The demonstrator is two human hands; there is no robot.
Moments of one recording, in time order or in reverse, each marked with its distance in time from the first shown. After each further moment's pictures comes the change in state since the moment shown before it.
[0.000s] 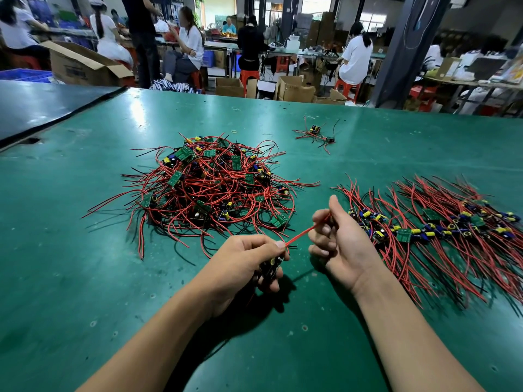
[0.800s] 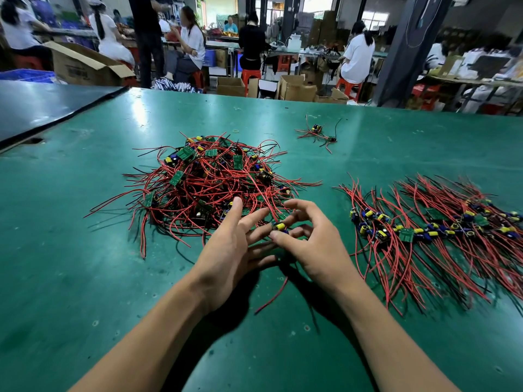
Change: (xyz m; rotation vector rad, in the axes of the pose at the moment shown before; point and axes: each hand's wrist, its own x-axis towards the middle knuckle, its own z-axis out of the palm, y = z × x) left_hand 0.015 0.004 -0.009 -0.276 0.020 -0.024; right_hand -0.008 0.030 0.016 -0.815 -0.058 -0.489
